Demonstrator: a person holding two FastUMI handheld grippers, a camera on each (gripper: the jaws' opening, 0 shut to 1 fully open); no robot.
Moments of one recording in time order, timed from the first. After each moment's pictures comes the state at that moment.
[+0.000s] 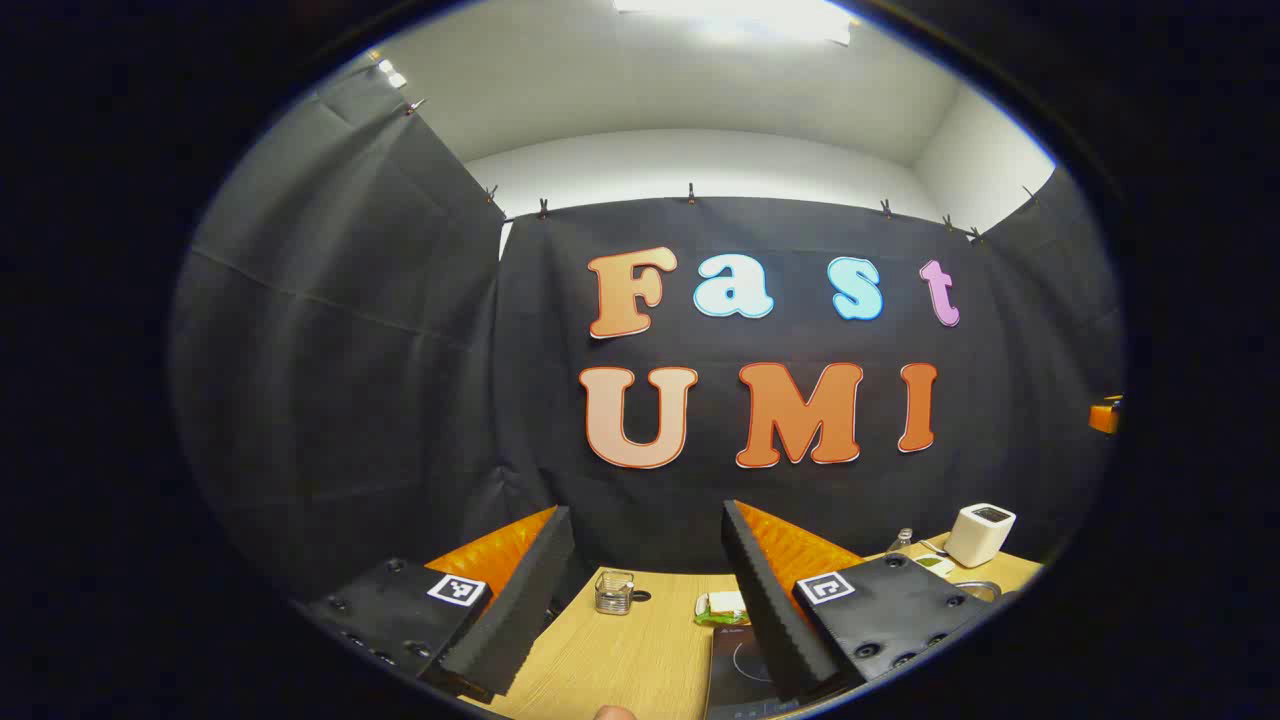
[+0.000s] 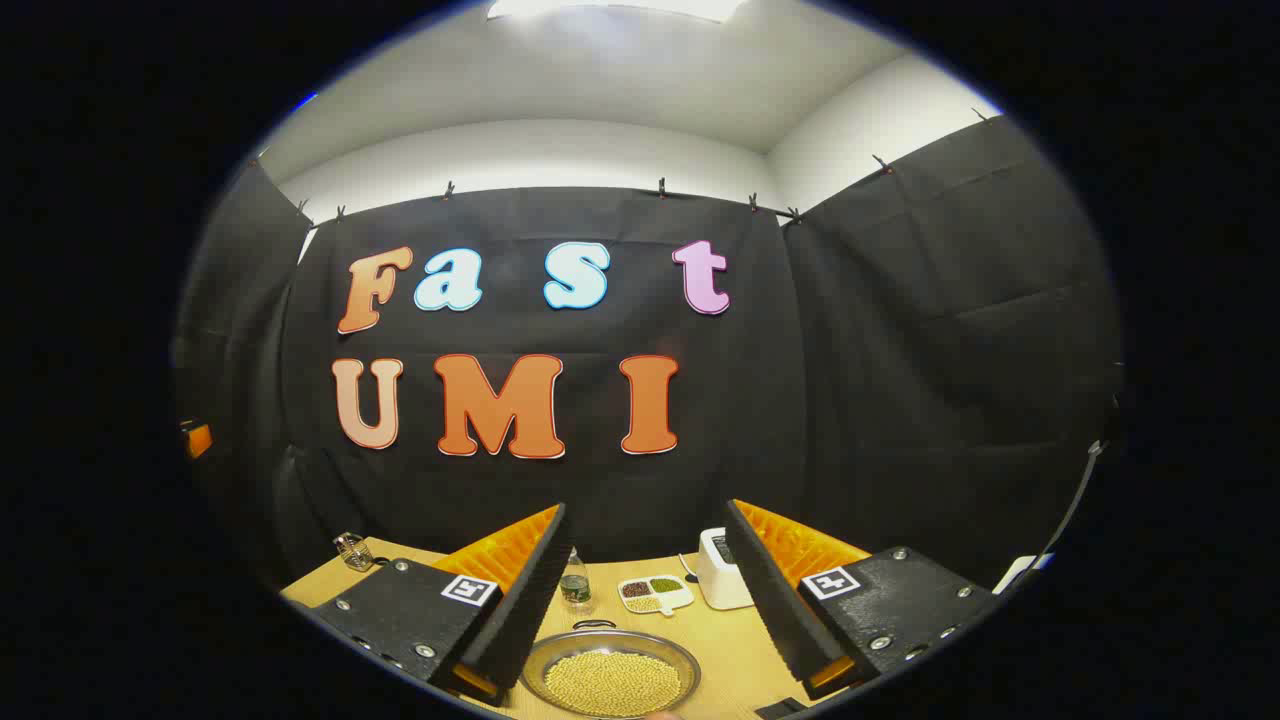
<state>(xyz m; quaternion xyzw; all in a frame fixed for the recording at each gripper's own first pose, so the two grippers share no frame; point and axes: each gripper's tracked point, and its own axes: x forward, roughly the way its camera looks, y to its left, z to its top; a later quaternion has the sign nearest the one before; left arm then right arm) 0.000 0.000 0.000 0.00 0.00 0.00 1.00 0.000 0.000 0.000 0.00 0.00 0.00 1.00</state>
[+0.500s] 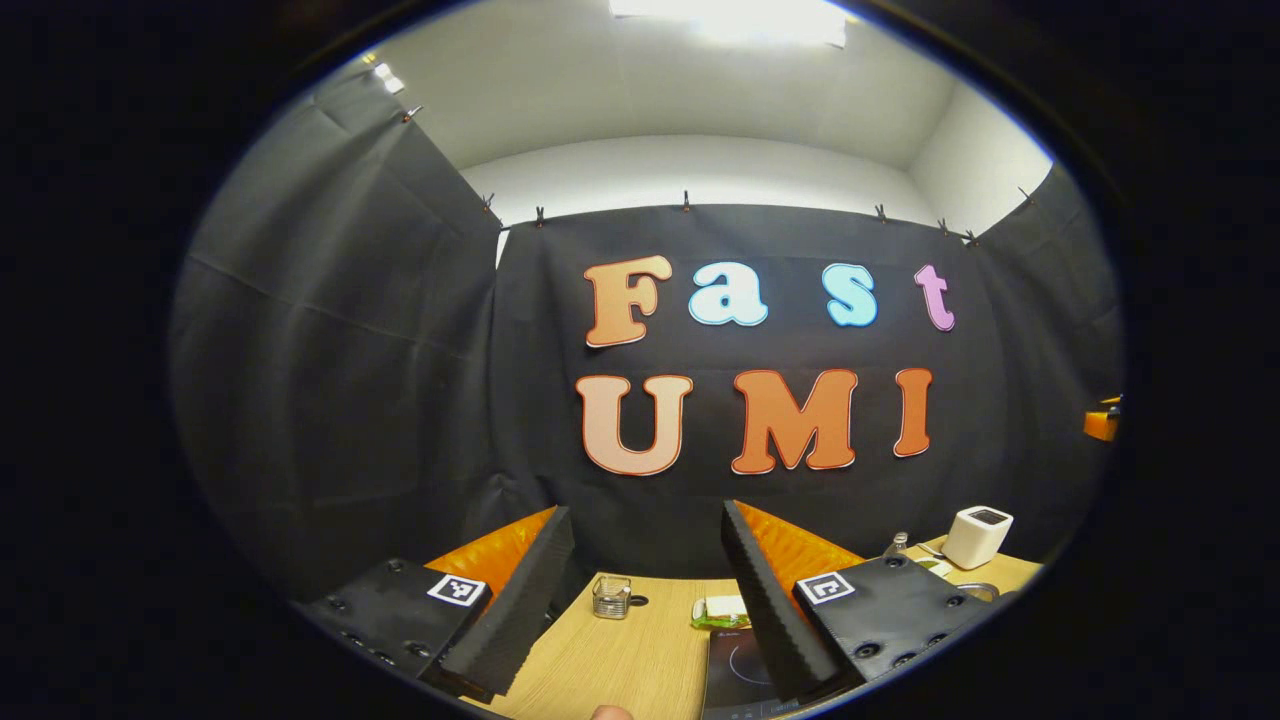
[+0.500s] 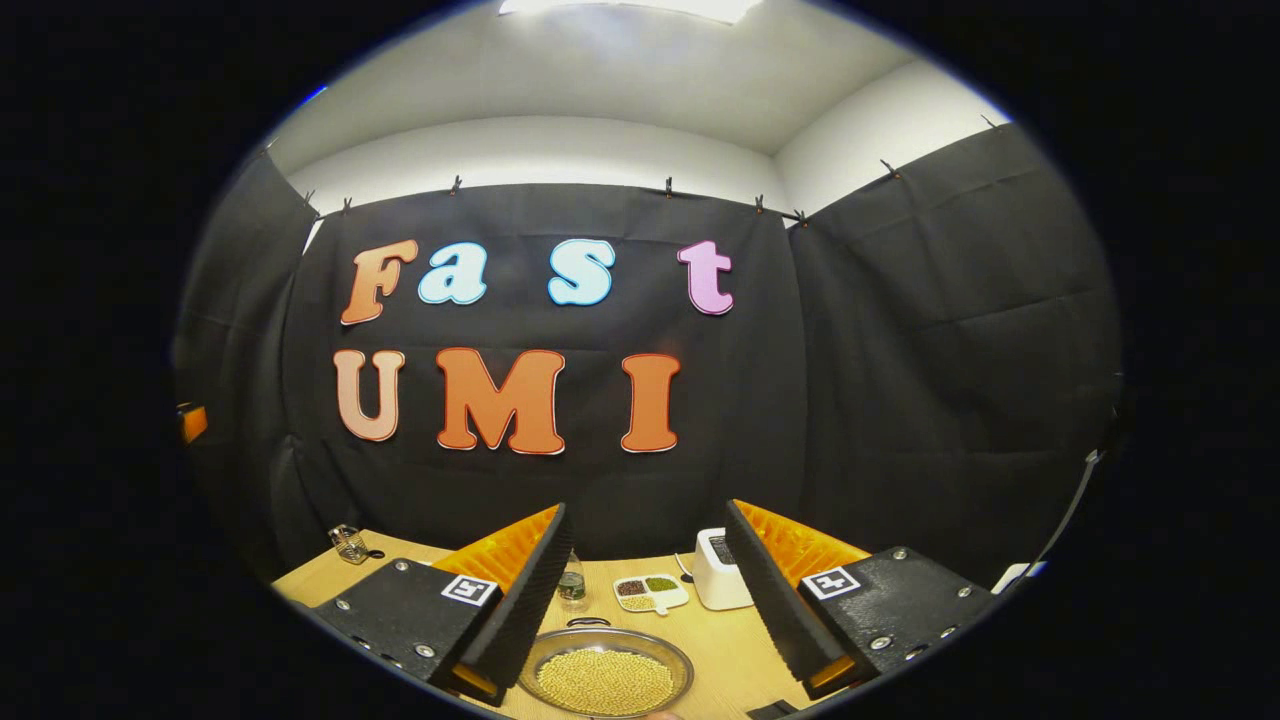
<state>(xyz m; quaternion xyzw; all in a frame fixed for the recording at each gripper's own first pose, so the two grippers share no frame) -0.007 -0.003 0.008 0.00 -0.01 0.00 1.00 -0.001 0.000 -0.002 -0.01 0.00 0.00 1.00</state>
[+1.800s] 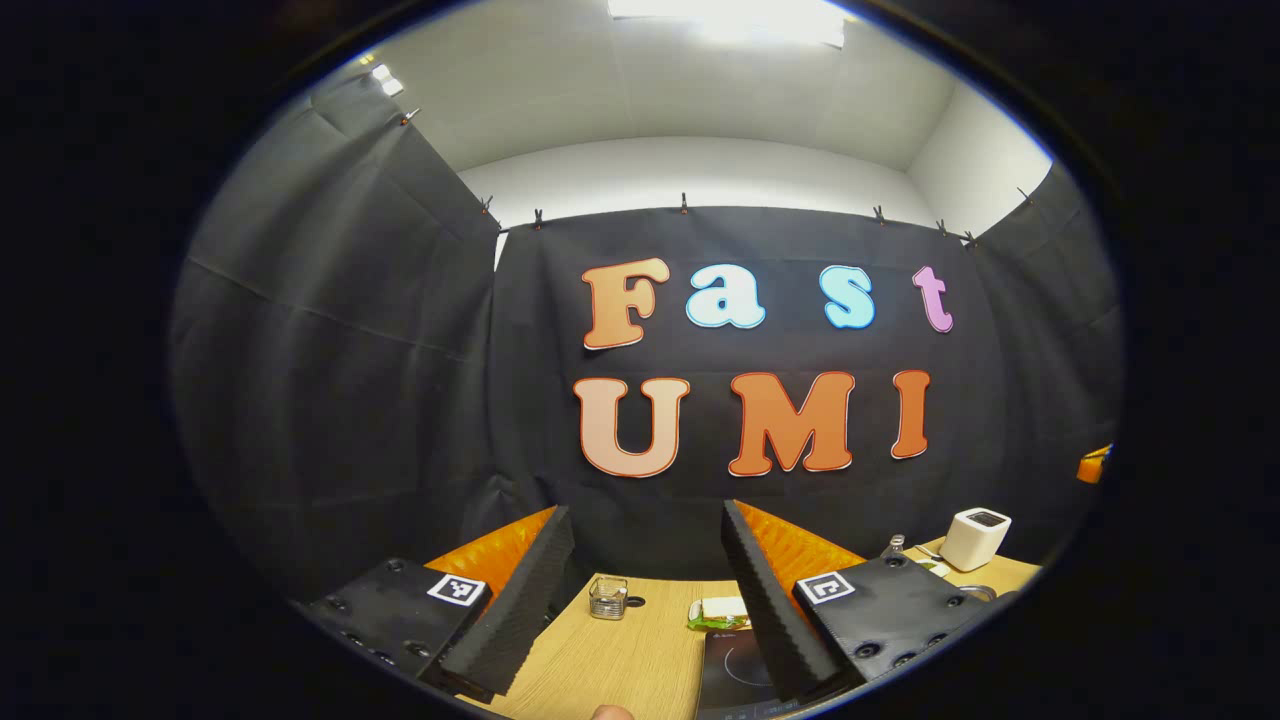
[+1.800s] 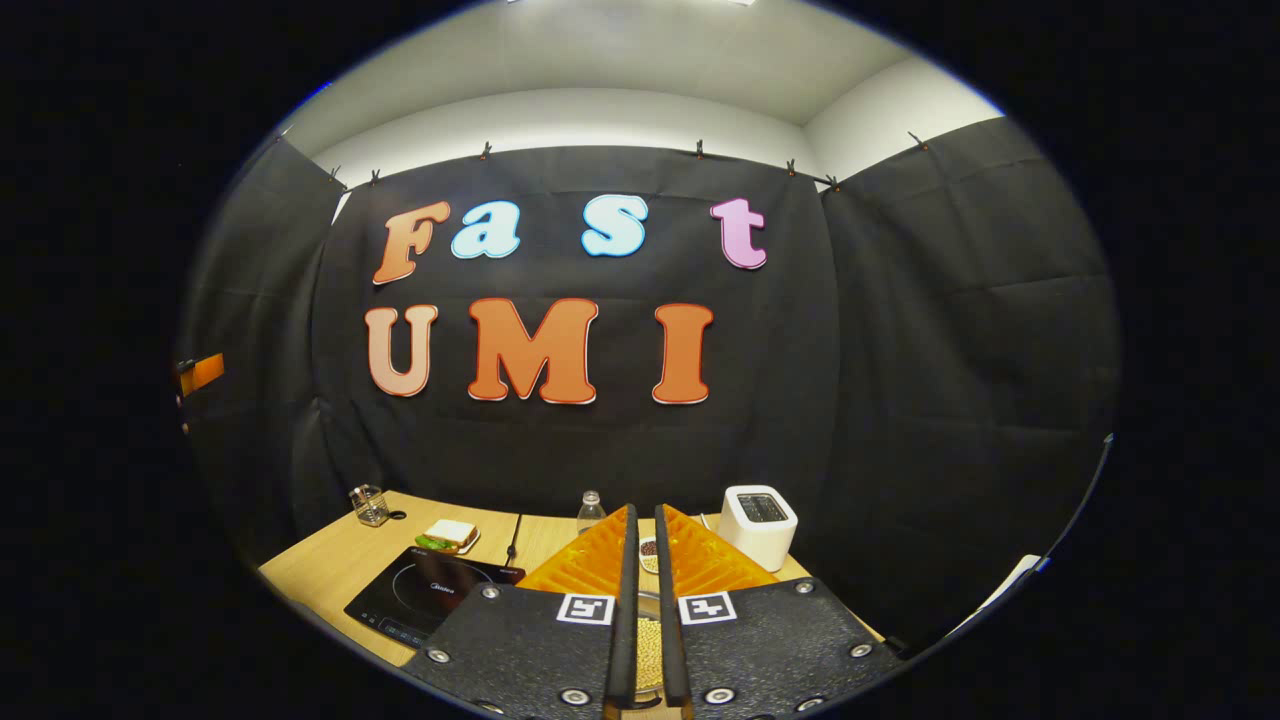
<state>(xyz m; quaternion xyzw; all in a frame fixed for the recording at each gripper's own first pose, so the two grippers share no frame) -0.014 -0.006 0.017 0.00 -0.01 -0.01 1.00 -0.014 0.019 -0.075 -0.02 0.07 0.06 1.00</state>
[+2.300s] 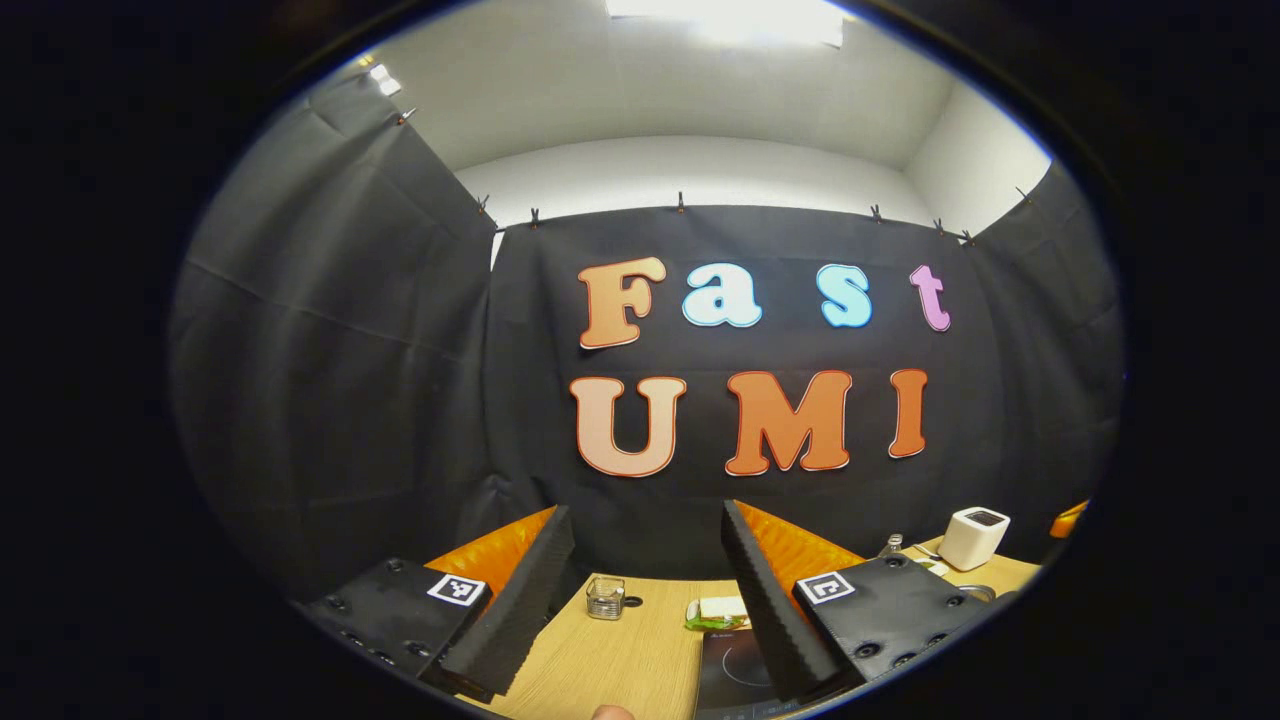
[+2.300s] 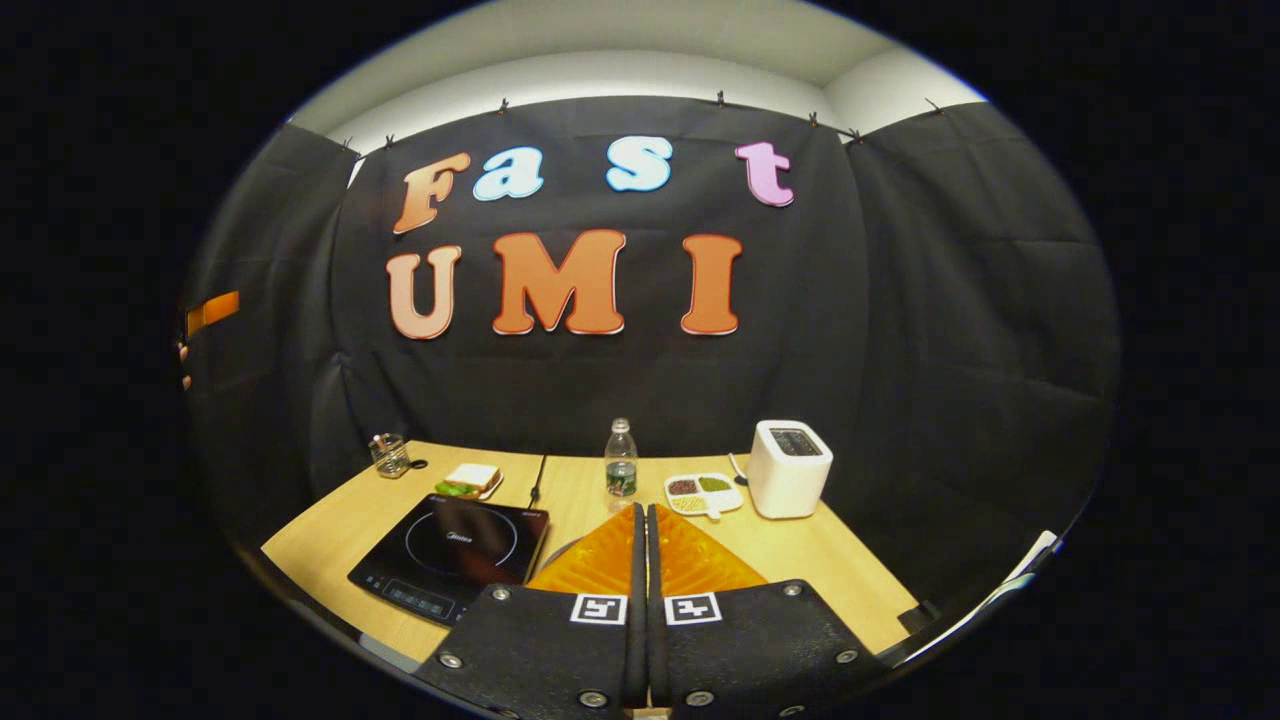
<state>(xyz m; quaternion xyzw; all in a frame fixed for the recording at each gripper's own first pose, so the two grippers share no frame) -0.012 -0.009 0.016 0.01 -0.01 -0.01 1.00 -0.036 0.046 -0.159 -0.02 0.15 0.10 0.98</state>
